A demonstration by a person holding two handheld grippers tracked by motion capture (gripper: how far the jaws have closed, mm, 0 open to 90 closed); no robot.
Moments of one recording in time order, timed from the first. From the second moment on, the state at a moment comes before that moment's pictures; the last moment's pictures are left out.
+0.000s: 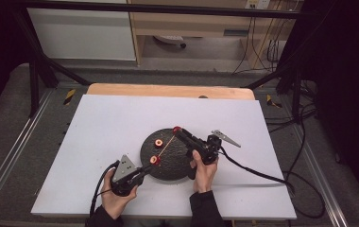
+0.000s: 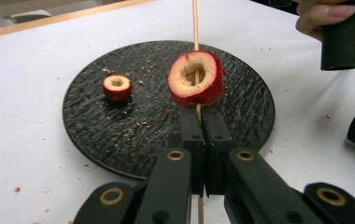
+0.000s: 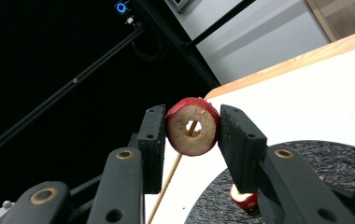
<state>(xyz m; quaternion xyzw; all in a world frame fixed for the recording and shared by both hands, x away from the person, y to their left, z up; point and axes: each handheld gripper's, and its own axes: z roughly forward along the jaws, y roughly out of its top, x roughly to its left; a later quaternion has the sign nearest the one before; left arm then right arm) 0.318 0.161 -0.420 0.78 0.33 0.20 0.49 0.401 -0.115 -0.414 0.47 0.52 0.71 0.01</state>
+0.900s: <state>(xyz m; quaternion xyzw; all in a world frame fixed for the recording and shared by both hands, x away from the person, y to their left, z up) 0.325 0.134 -0.414 0.76 0.36 0.21 0.50 0.389 -0.109 -0.427 0.48 0.52 0.71 -0.02</state>
